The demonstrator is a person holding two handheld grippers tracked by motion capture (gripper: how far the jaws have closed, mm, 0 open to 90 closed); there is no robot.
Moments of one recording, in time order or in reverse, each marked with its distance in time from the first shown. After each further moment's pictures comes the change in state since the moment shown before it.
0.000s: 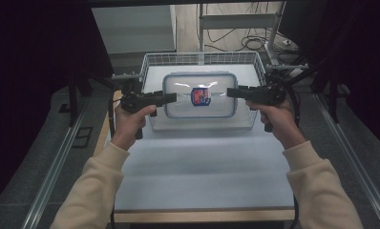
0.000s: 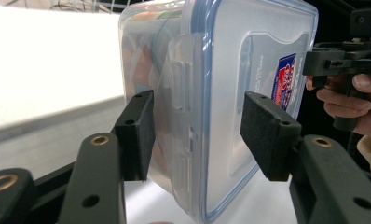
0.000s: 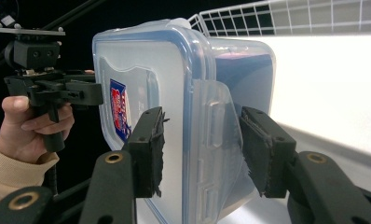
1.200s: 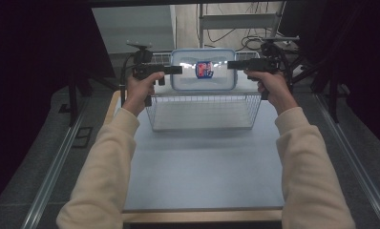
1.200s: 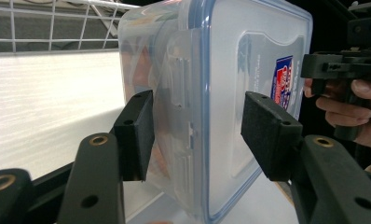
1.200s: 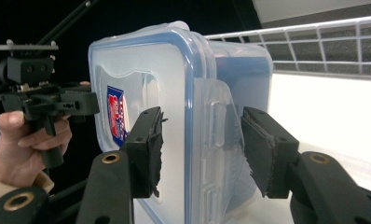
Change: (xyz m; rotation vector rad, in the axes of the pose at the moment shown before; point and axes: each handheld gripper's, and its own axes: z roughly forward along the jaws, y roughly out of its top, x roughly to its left) left arm 0.056 0.067 0.057 0.066 -0.011 -0.101; right arm -0.071 0.065 0.037 0.043 -0.033 0.157
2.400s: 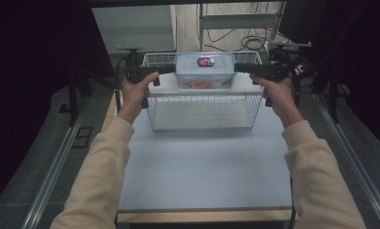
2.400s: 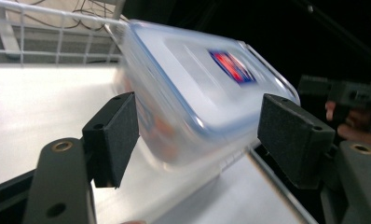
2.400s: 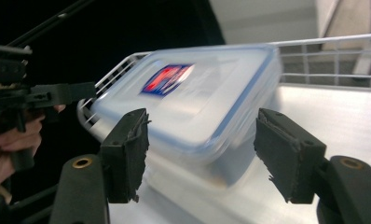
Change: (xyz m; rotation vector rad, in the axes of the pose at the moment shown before) left arm 0.000 -0.017 -0.021 -0.109 0.045 0.008; right arm 0.017 -0.021 -0.025 -0.102 -0.132 -0.088
